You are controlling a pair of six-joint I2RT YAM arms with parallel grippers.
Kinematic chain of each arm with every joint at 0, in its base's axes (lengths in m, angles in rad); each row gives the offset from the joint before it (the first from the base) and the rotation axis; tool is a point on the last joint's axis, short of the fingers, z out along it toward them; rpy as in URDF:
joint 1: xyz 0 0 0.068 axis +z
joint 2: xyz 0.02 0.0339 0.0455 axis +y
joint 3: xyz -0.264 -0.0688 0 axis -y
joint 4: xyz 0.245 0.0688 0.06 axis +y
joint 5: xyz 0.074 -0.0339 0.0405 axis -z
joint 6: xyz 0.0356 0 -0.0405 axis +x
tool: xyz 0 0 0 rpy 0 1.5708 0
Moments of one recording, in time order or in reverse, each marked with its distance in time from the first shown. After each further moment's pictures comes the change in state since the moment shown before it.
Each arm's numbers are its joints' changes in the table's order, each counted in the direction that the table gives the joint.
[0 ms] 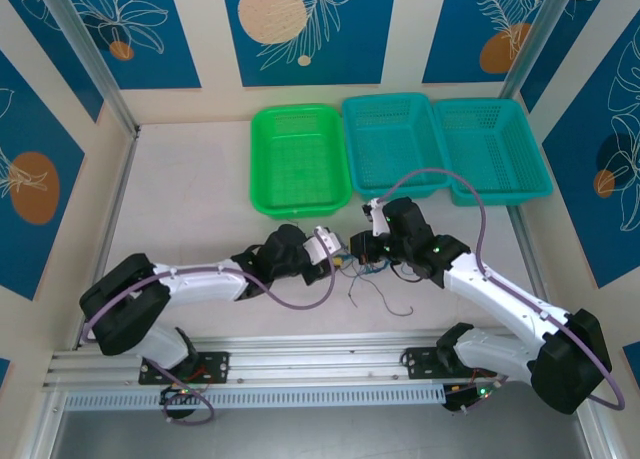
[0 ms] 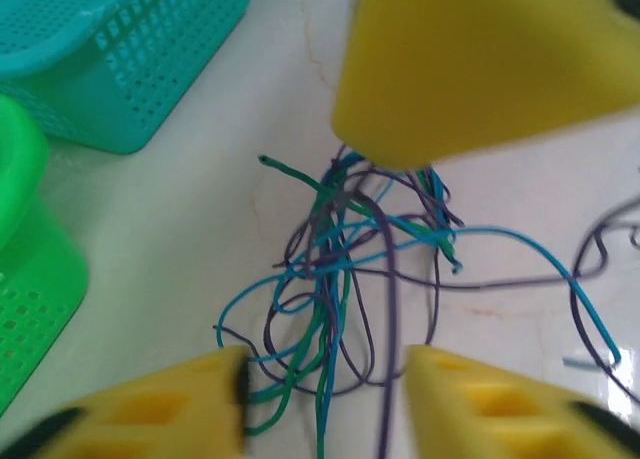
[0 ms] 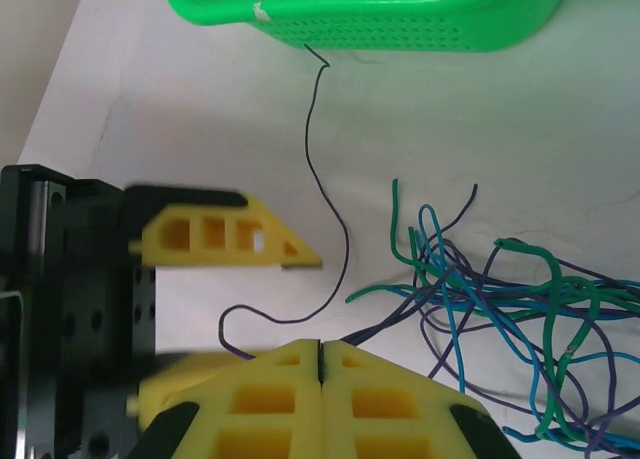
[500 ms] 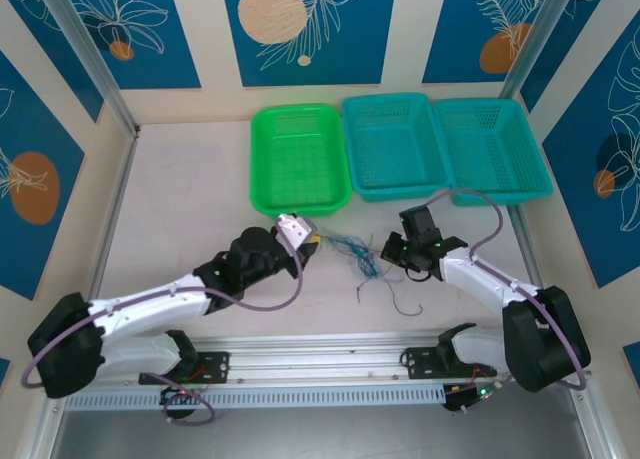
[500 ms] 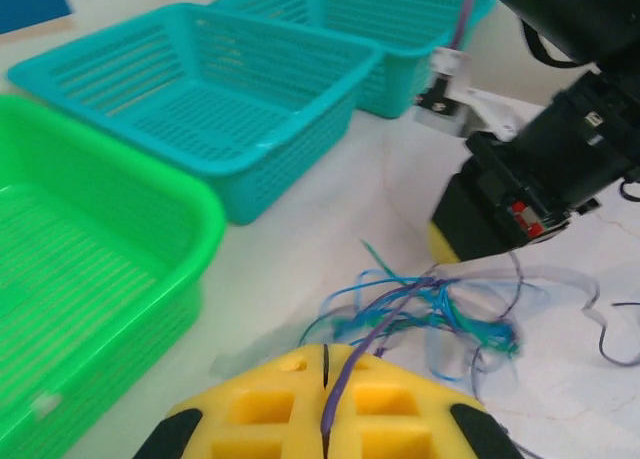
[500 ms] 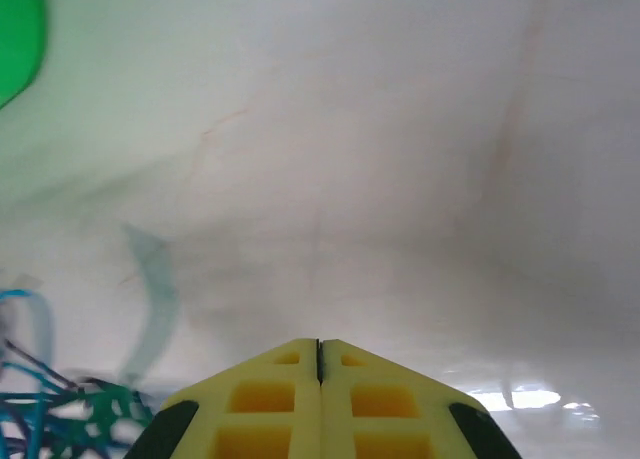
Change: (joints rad) left arm 0.006 -0.385 -0.082 0.107 -0.162 -0.189; right arm -0.276 0.150 -0.158 -0.029 0.163 0.253
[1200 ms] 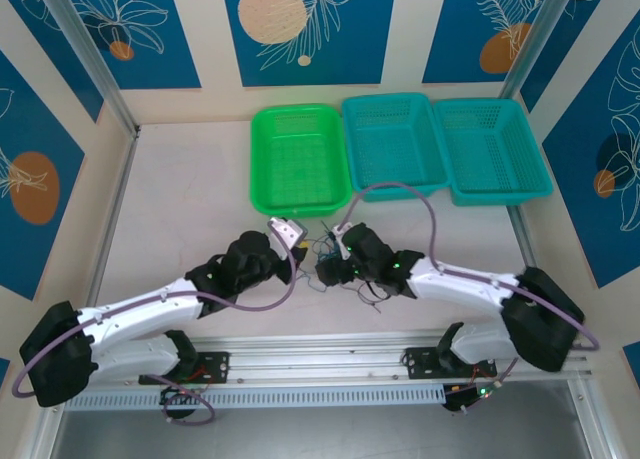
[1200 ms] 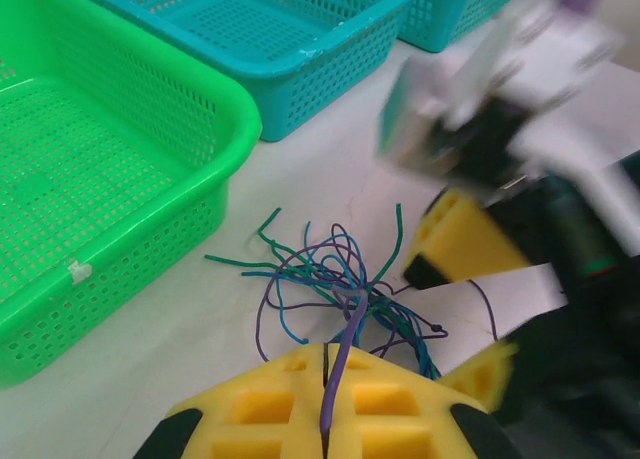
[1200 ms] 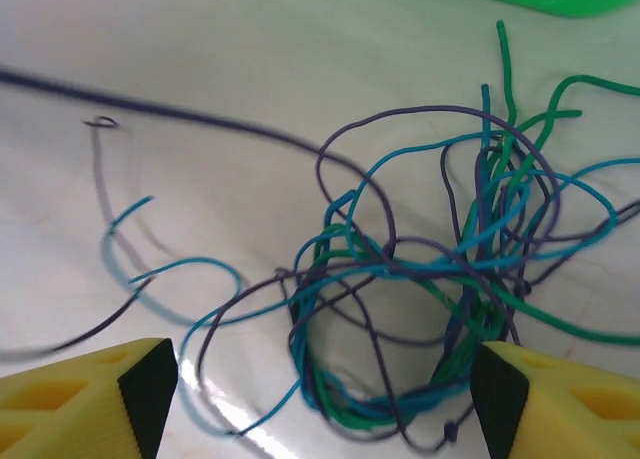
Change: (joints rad) left arm 0.008 -0.045 -0.020 0.133 -0.027 -0.084; right arm 0.527 0.127 0.097 -0.223 0.154 -0.402
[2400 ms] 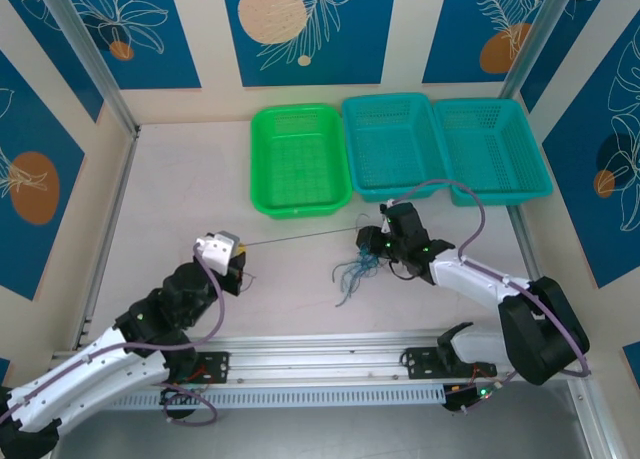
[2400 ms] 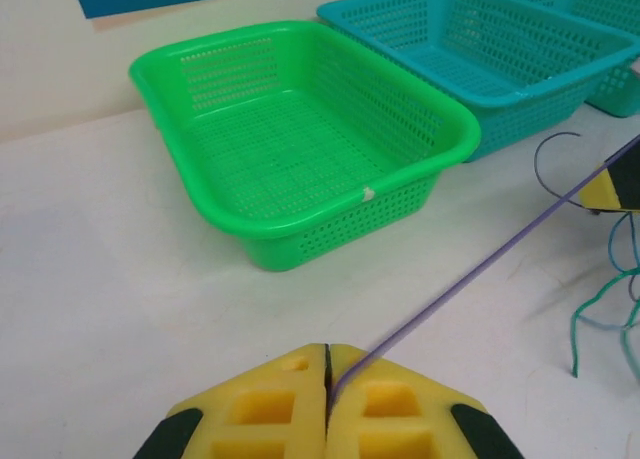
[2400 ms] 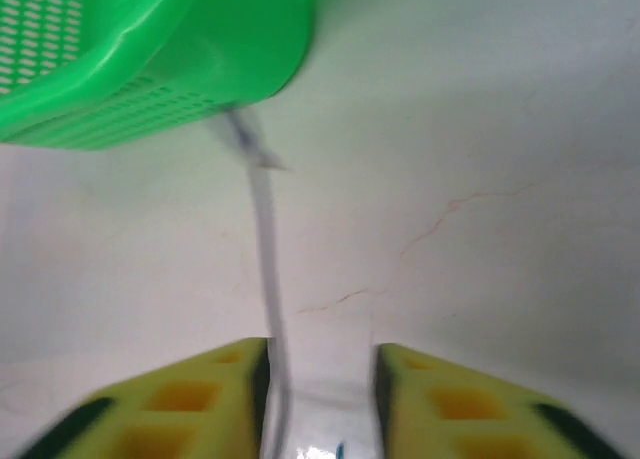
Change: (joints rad) left arm 0.027 -0.629 -0.116 0.432 -0.348 -0.061; right arm -0.400 -0.098 -0.107 -0.066 -0.195 0.304
